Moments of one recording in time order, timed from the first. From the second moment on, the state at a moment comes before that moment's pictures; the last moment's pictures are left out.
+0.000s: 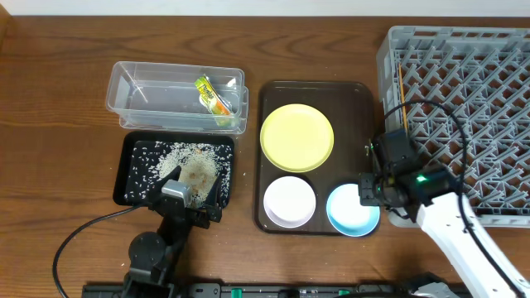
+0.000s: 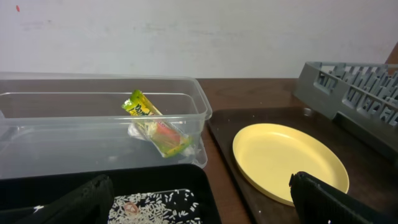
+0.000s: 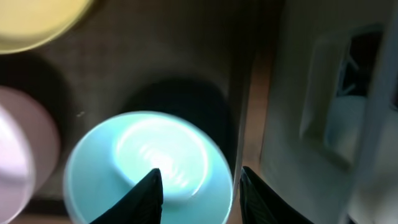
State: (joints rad) left arm -0.21 0.01 0.02 -0.10 0.11 -0.14; right arm 0.34 1.23 0.80 -0.88 0.07 0.32
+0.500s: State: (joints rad) left arm -0.21 0.01 0.02 -0.10 0.11 -0.14; right arm 0.34 1.42 0.74 -0.77 0.06 0.37
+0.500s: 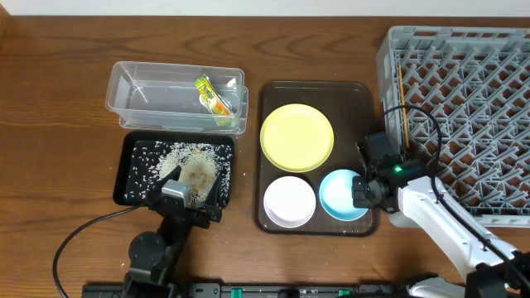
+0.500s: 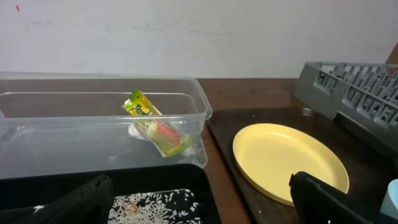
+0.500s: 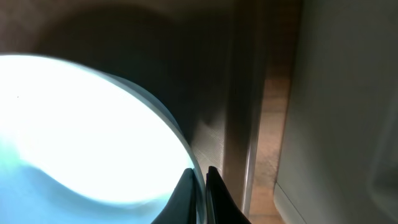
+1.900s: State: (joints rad) left arm -0.21 0.01 0.02 -0.10 0.11 -0.14; right arm 0.19 1.57 1.14 -0.81 1.16 0.30
